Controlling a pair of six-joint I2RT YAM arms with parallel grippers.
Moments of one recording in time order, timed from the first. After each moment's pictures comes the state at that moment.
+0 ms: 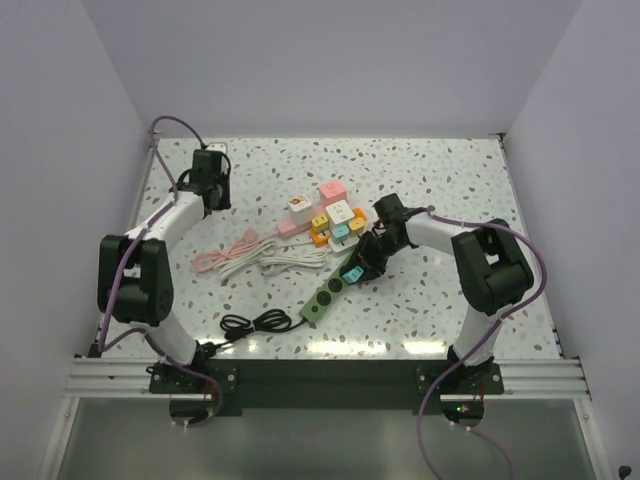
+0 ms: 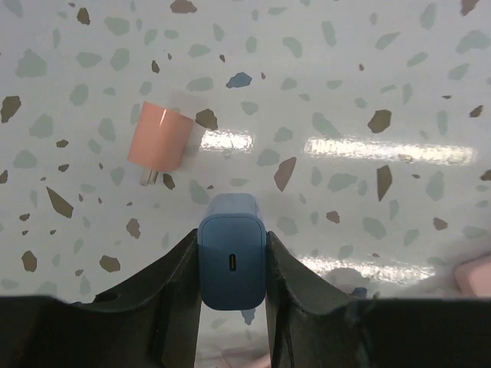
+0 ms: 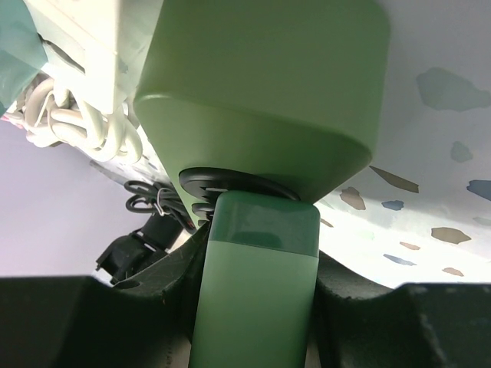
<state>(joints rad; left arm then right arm) -0.13 1.64 1.18 -0.32 -0.24 -0.09 0.42 1.84 1.05 -0.54 -0.56 0.95</state>
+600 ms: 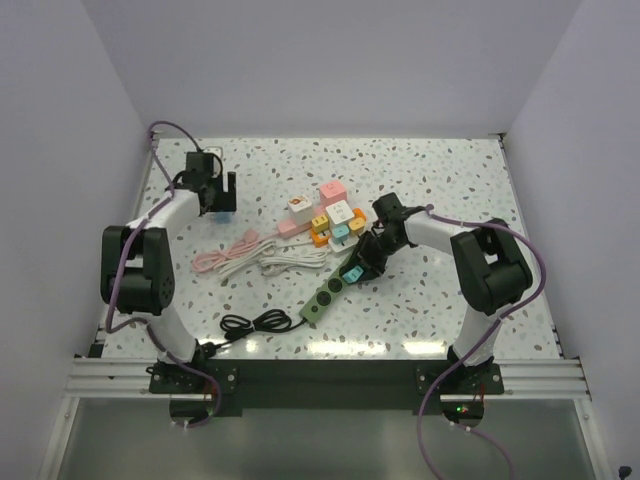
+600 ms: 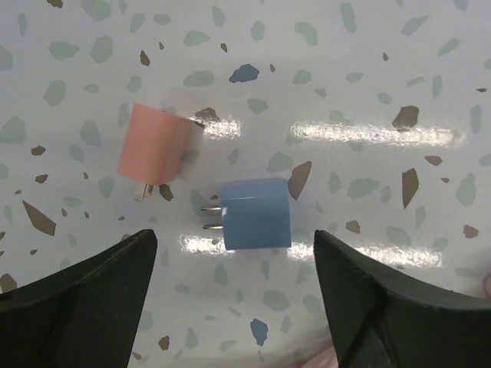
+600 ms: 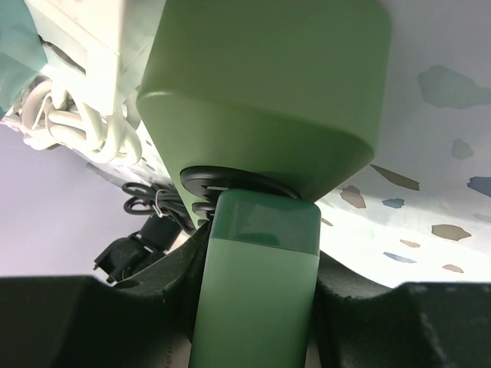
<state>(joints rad) -0.05 1.79 1.22 -0.29 -0.14 -0.05 0.43 1.84 1.06 -0.56 -0.55 0.95</state>
